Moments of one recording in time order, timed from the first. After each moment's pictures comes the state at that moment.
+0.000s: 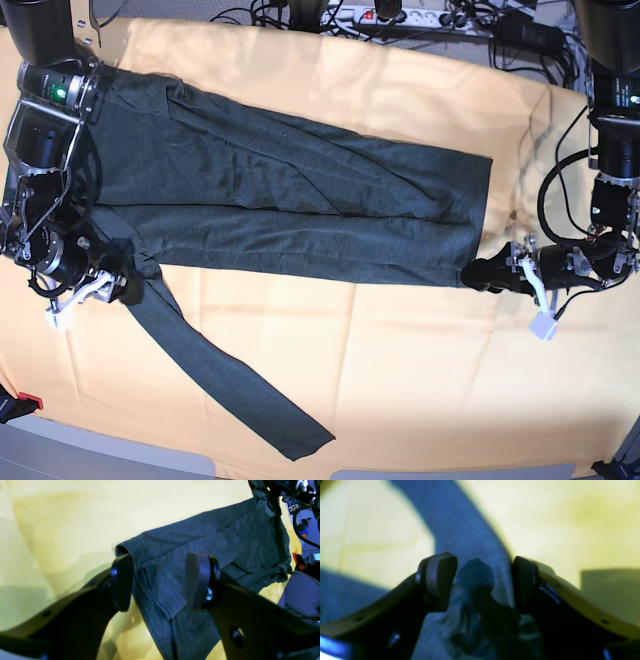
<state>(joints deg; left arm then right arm) -30.0 -37.1 13.7 51.8 -79.3 -43.7 64.4 24.9 22.4 19.0 51.0 40.5 39.7 -52.3</state>
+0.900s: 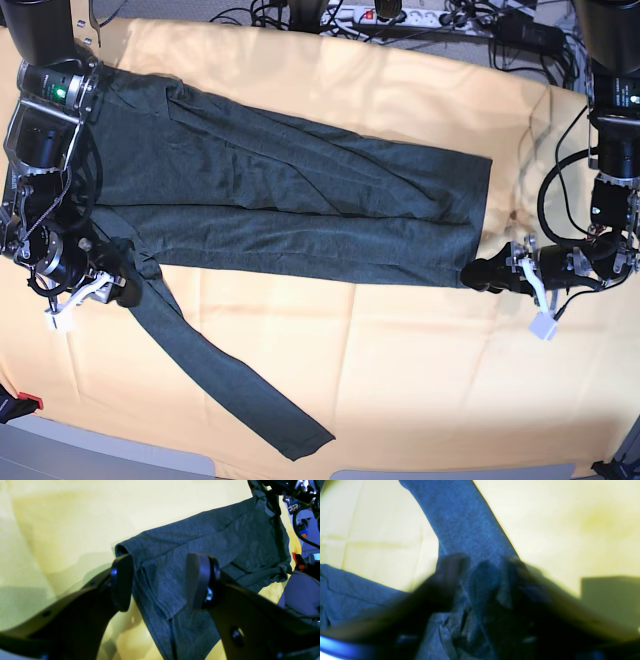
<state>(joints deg) -30.0 -37.1 13.7 51.8 -79.3 -43.7 64.4 24.9 22.4 19.0 50.9 39.3 41.4 -50.4</state>
